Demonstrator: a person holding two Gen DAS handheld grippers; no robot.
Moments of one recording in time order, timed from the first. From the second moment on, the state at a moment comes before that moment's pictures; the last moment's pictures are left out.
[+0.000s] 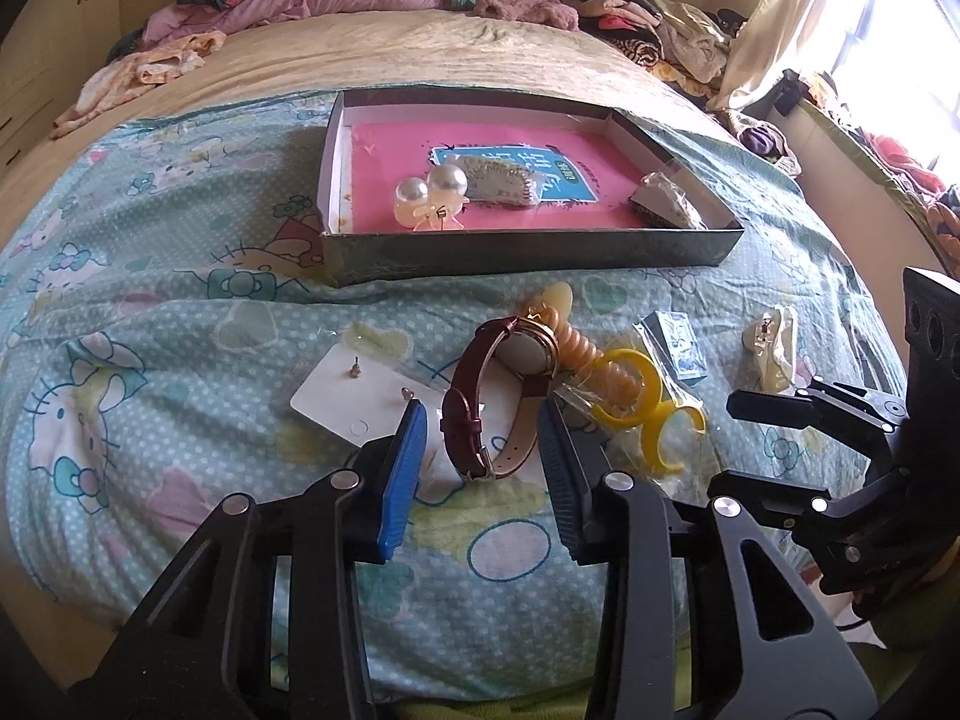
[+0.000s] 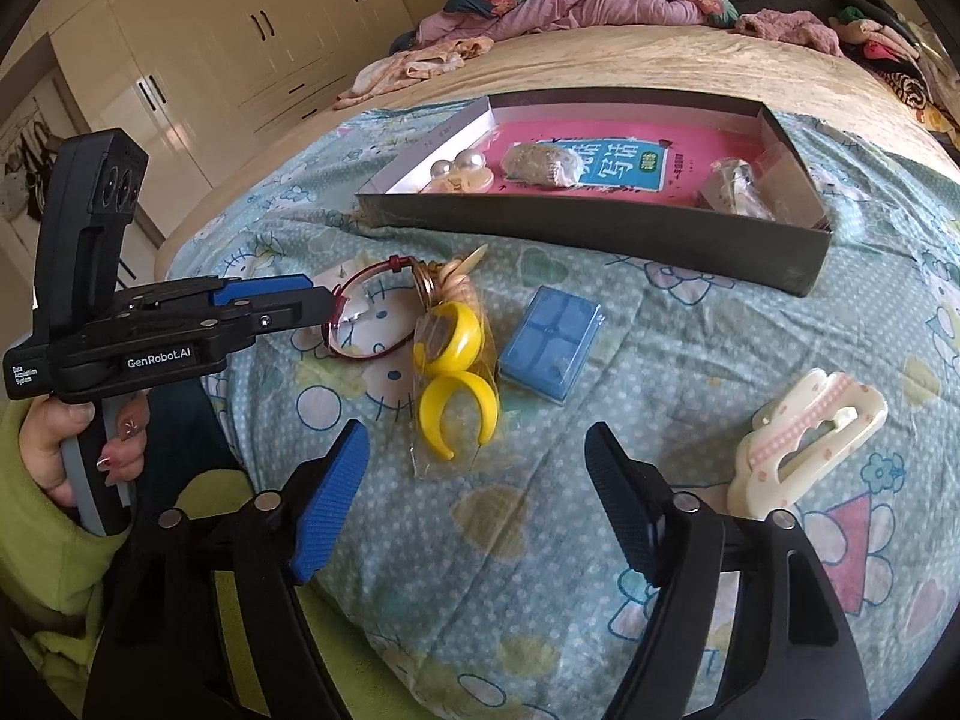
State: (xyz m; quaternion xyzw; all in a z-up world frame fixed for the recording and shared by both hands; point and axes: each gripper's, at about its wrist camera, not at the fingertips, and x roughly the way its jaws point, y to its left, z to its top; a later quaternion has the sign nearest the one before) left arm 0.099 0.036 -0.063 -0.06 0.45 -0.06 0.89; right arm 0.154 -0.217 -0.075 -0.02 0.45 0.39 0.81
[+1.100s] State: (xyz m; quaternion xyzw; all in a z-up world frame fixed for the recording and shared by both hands) left arm 0.127 0.025 -0.080 -0.02 0.47 -0.04 0.88; right arm 0.168 -0.191 -0.093 -0.04 0.44 0.42 0.79
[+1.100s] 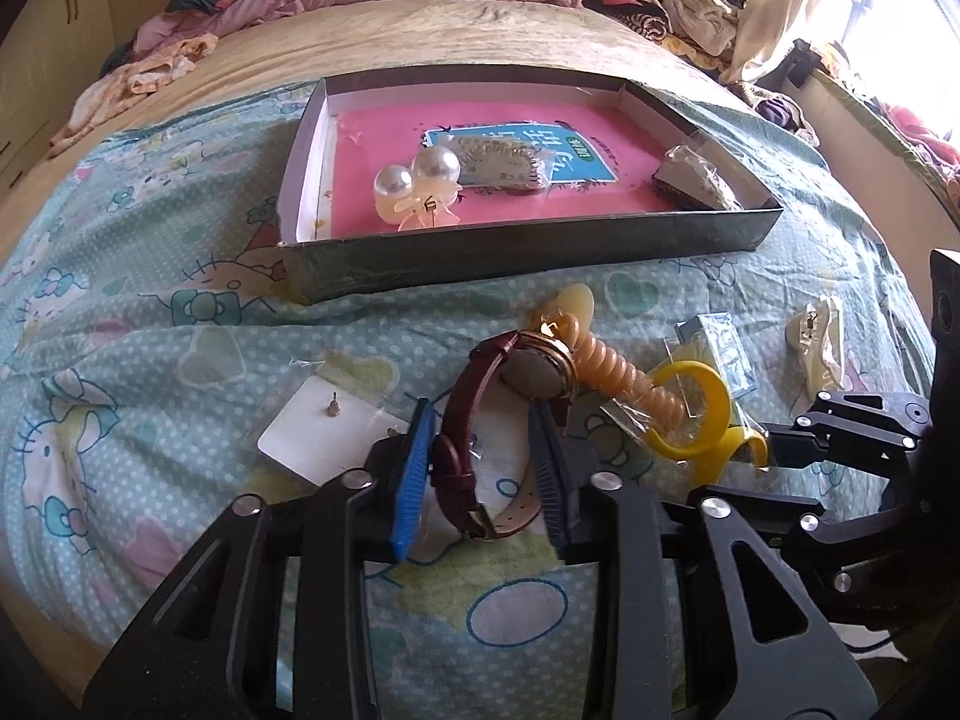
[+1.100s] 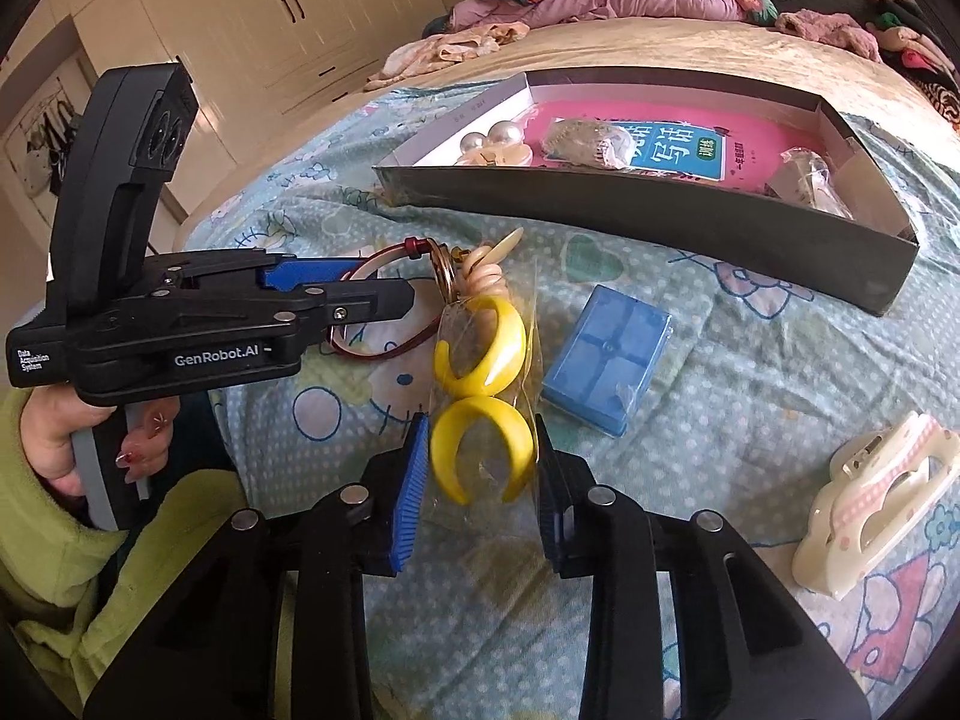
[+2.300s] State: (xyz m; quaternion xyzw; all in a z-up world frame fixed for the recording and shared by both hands) left arm 0.091 0.023 -0.011 -0.02 0.38 -0.03 0.92; right arm 0.159 -0.243 -0.018 -0.01 0.36 0.39 0.85
